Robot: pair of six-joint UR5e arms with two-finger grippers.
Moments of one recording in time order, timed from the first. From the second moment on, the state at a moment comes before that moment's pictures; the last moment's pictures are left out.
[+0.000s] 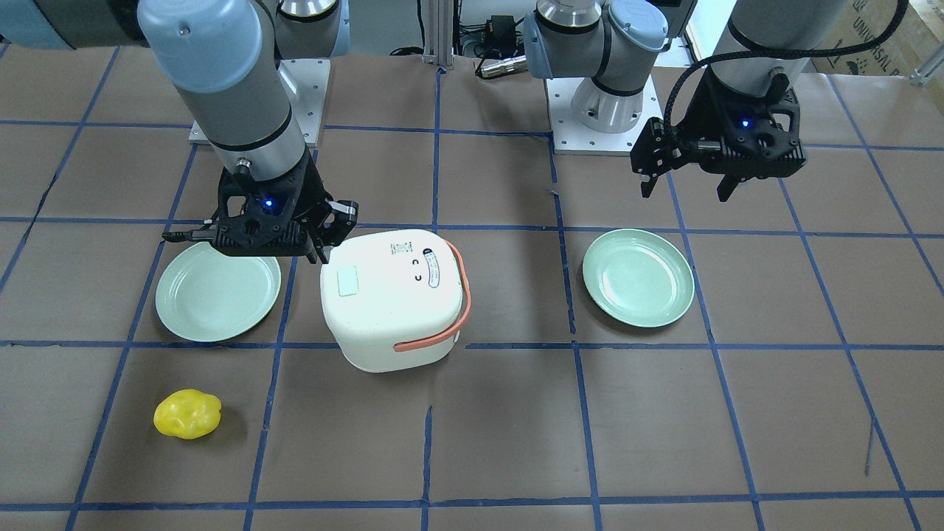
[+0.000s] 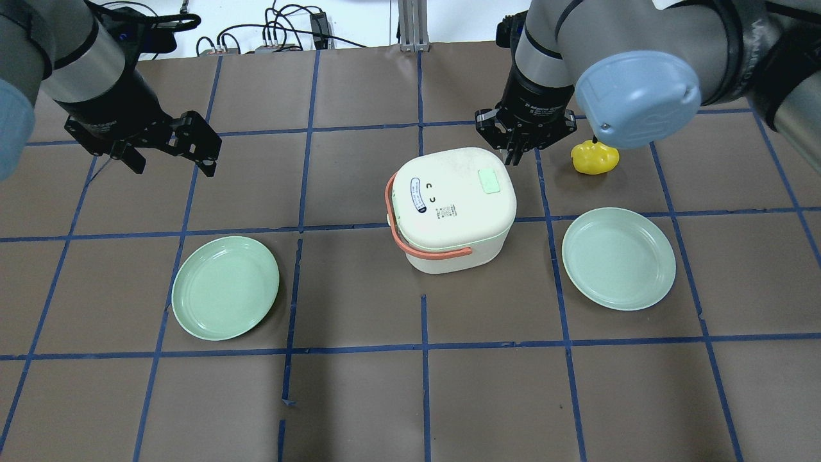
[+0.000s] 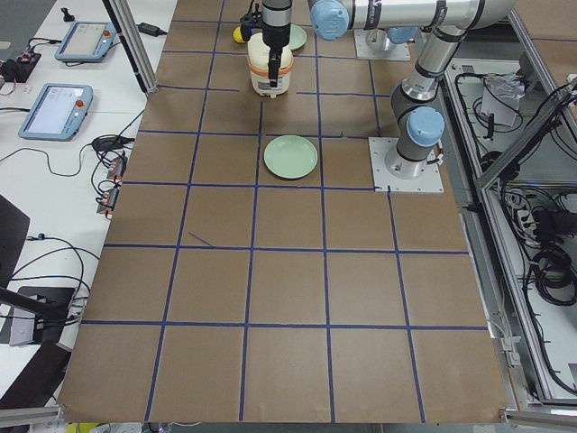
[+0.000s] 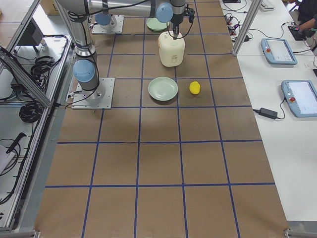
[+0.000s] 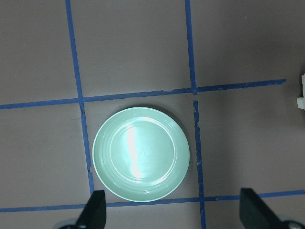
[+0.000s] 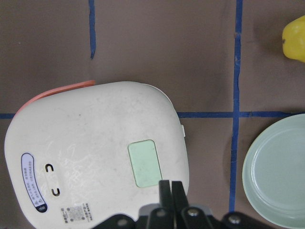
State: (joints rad) left arm -1.47 -1.51 -1.65 -1.52 1.61 0.17; right arm 1.72 -1.40 1.58 -1.77 -1.49 0.15
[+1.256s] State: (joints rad) left arm -1.47 -1.51 -1.65 -1.52 1.61 0.17; right arm 1.74 -1.33 1.61 -1.82 -1.45 0.11
